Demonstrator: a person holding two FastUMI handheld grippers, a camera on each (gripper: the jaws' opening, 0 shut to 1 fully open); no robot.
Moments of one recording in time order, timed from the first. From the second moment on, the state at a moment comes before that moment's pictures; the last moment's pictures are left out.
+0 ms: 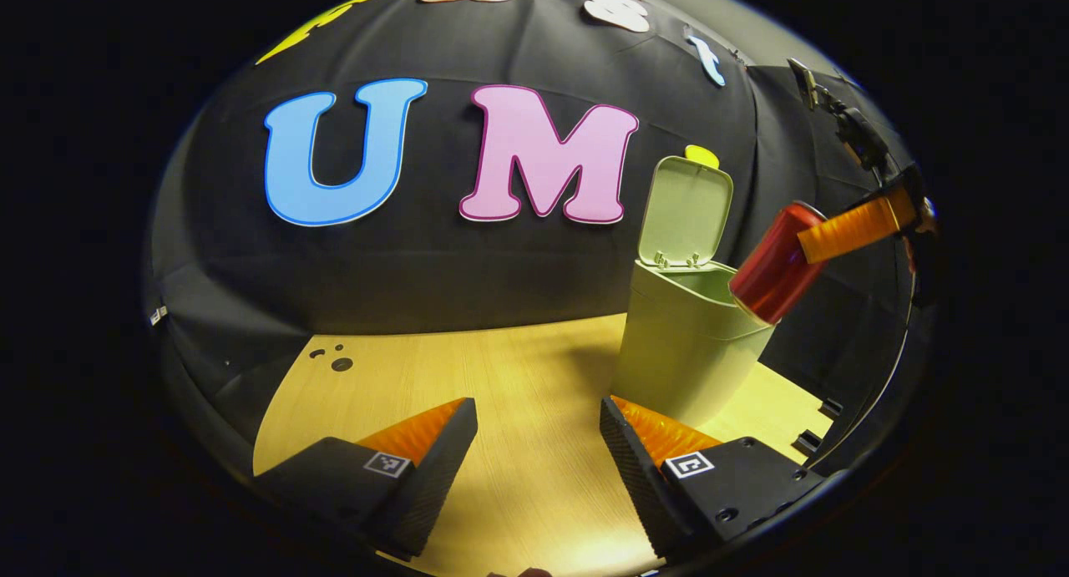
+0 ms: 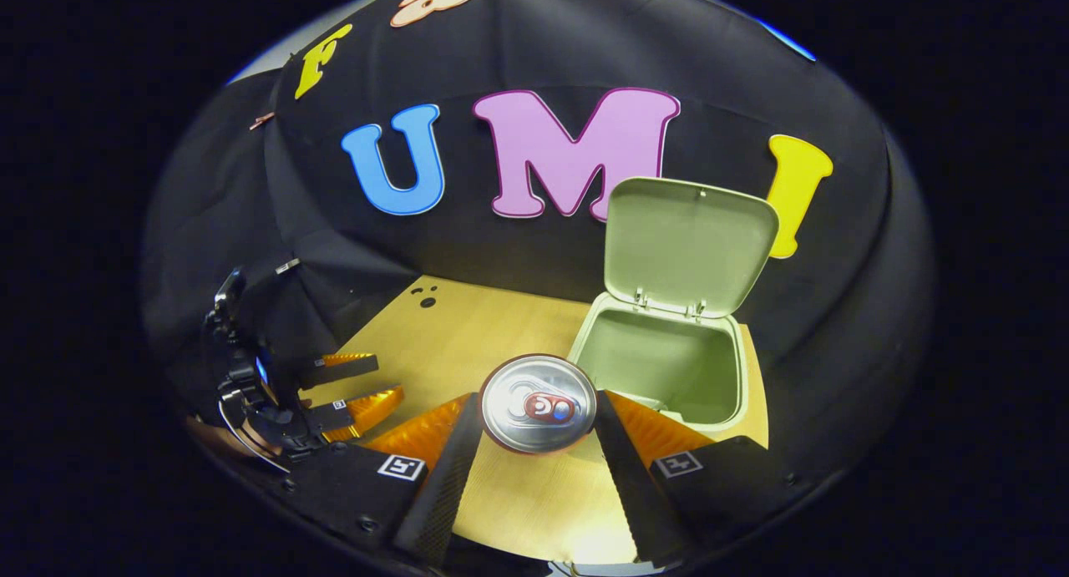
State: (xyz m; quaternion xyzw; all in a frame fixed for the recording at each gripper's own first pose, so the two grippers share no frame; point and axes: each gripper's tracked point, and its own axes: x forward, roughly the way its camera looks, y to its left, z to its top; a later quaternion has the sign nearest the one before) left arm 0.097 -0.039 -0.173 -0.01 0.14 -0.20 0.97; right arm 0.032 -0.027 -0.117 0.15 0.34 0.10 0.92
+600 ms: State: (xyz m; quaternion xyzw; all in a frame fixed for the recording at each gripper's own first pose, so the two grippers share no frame) left arm 0.094 -0.033 -0.176 -0.01 0.15 -0.19 0.97; right arm 0.092 -0.090 -0.166 0.14 0.35 0.05 0.92
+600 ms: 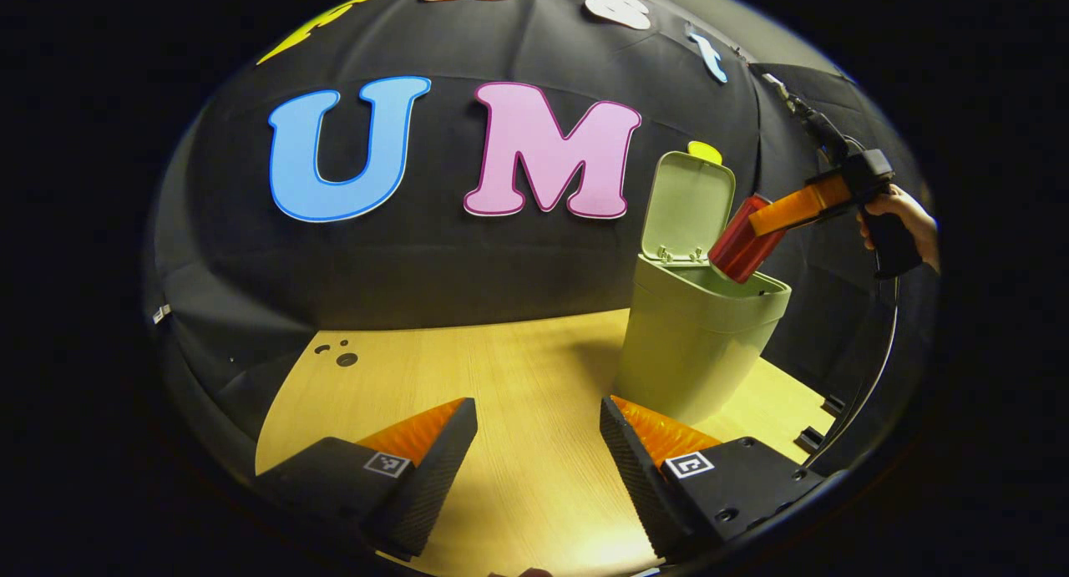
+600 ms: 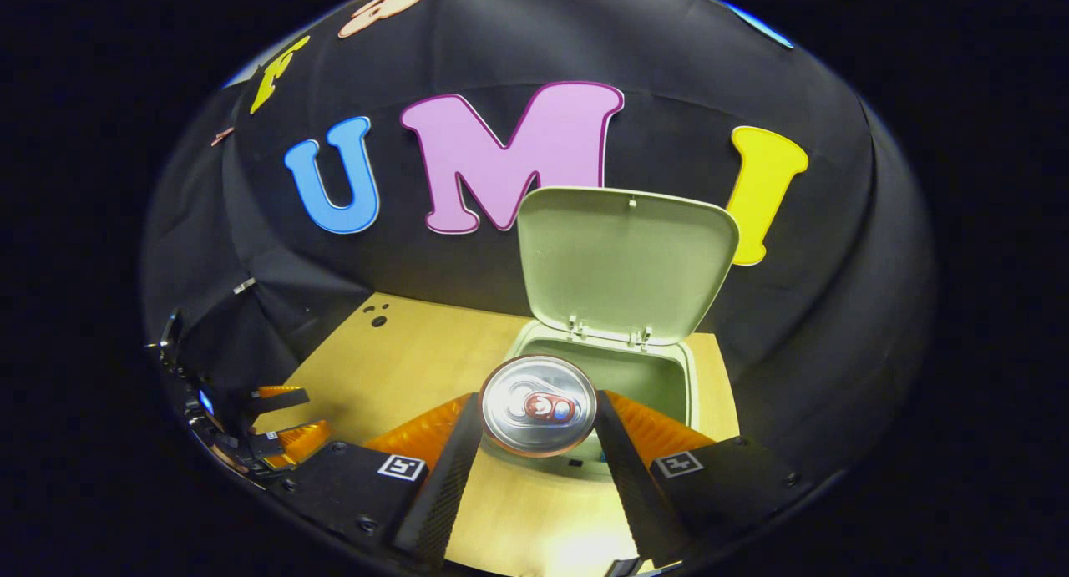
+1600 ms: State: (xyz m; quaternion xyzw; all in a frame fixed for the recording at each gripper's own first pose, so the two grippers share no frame) left arm 0.101 -0.026 -0.181 -0.01 0.16 -0.18 0.97; right arm 0.098 -0.075 -0.251 0.13 0.43 0.06 0.89
